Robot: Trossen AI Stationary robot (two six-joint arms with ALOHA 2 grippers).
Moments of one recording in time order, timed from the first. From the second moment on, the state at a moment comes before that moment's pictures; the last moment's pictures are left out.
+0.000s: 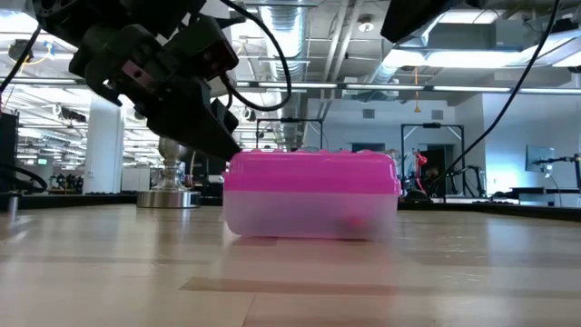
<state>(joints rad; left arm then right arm) -0.24 1.61 0.64 0.37 0.00 -0.13 0.54 1.71 1.50 -1.12 0.74 1.07</state>
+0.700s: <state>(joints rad) -0.25 1.61 0.64 0.26 0.01 -0.14 0.52 1.71 1.05 -0.30 0.49 1.00</state>
